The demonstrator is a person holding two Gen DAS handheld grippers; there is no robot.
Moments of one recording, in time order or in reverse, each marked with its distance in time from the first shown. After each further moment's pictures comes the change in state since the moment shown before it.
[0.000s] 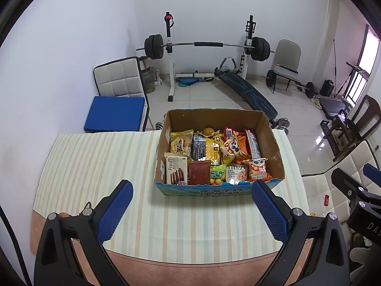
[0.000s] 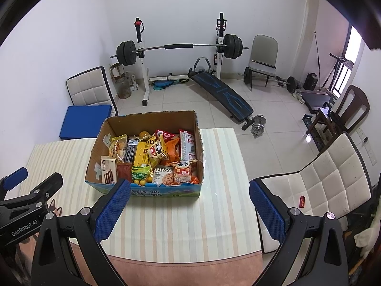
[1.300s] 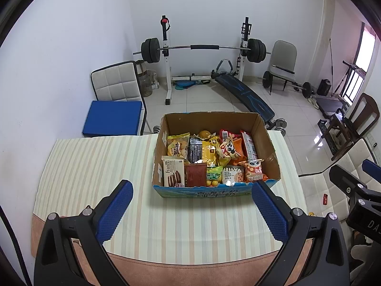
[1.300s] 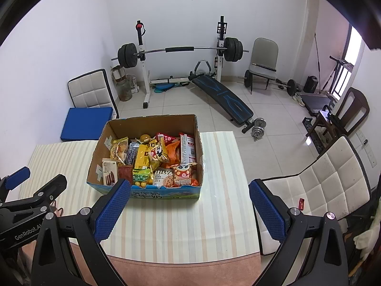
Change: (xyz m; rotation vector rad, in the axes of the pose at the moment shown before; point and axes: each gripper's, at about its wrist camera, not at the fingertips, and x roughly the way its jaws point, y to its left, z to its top) left arm -0.010 -0.006 0.004 0.019 -0.011 -0.017; right arm -0.018 -0.007 0.005 -0.011 -0.010 0.004
